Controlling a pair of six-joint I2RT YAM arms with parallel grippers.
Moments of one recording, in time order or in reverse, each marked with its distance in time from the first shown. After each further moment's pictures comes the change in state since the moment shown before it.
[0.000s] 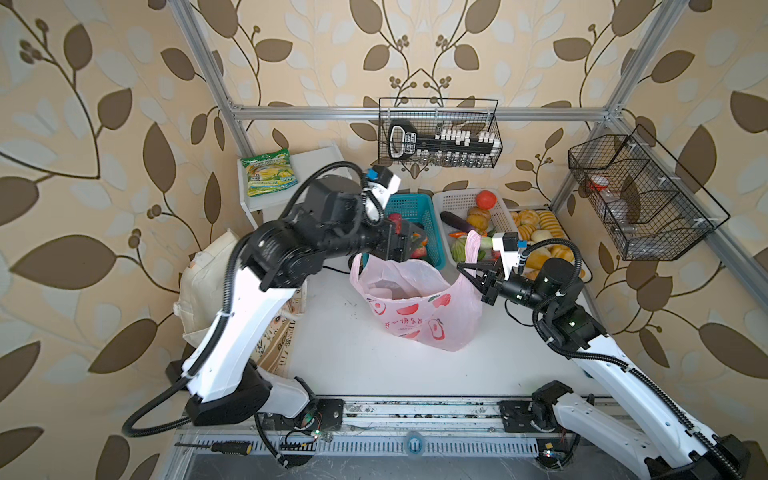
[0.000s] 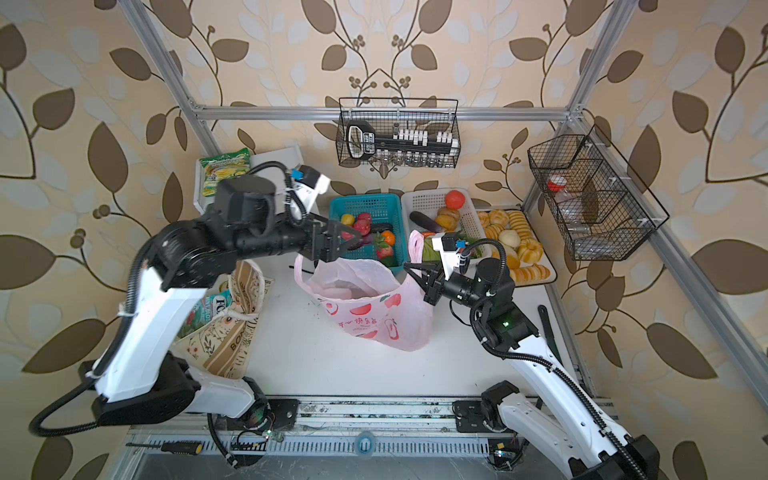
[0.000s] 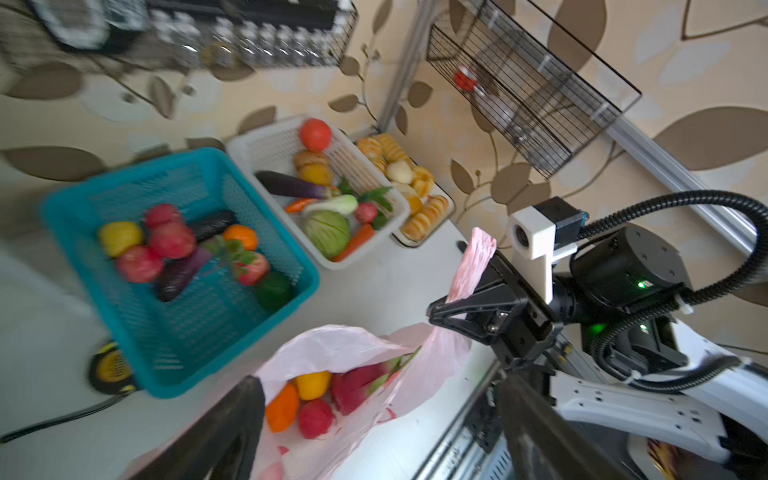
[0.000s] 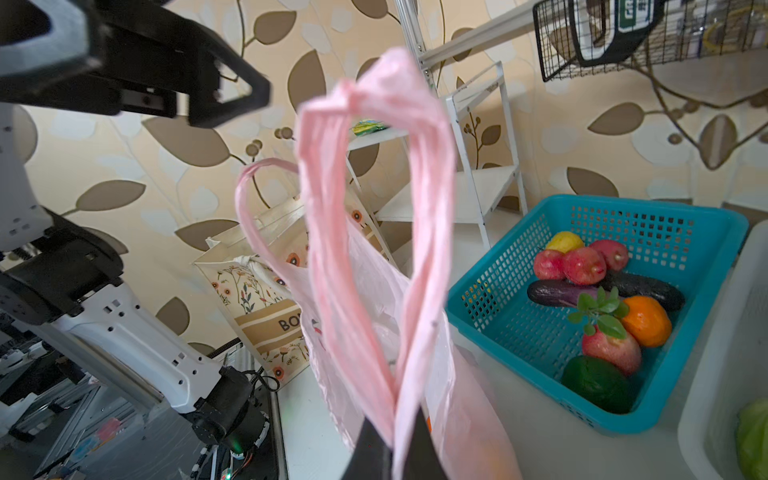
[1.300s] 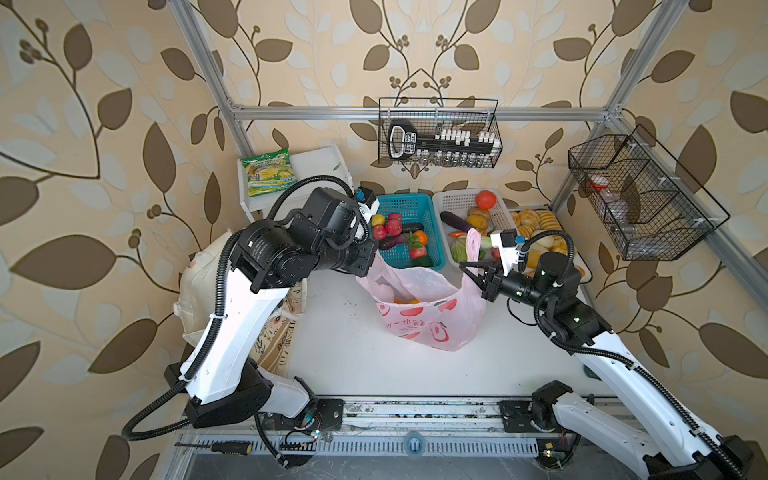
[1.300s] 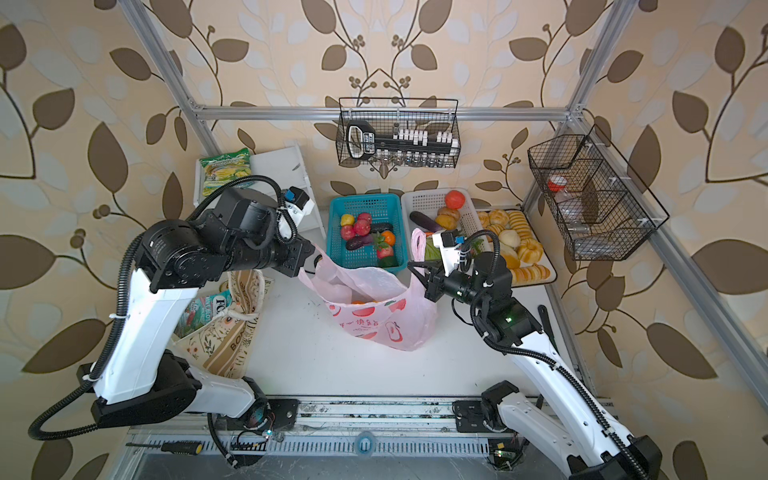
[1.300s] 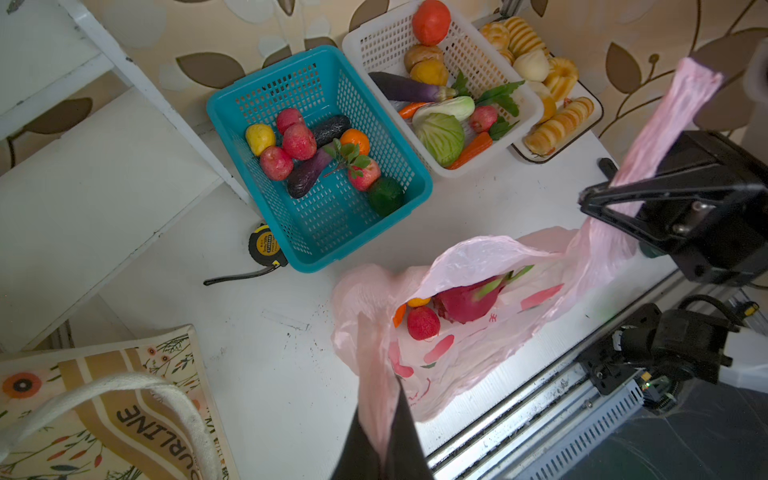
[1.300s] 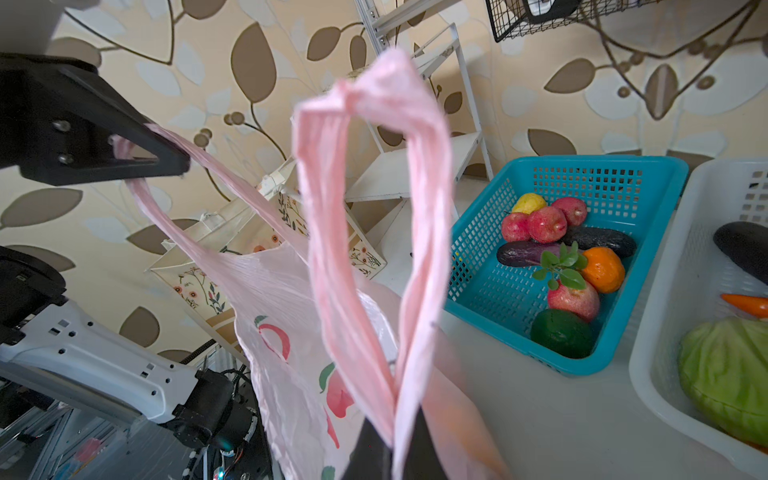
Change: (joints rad) left arm 0.019 0.084 0.098 -0.342 -0.109 0.107; right arm -0.005 0.023 0.093 -0.193 0.069 -0.024
